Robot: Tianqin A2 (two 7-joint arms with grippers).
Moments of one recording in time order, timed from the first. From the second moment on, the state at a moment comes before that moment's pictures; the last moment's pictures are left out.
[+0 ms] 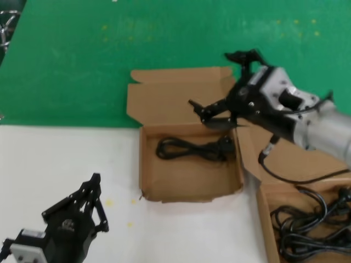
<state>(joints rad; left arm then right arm) -0.04 -0.29 1.62 -1.58 -1.77 0.02 -0.02 0.98 0.24 -1.90 1.32 1.04 -0.69 0.34</state>
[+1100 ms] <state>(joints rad) -0.04 -0.29 1.62 -1.58 -1.77 0.02 -0.02 0.72 0.20 -1.72 1.53 1.07 -0.53 0.47</state>
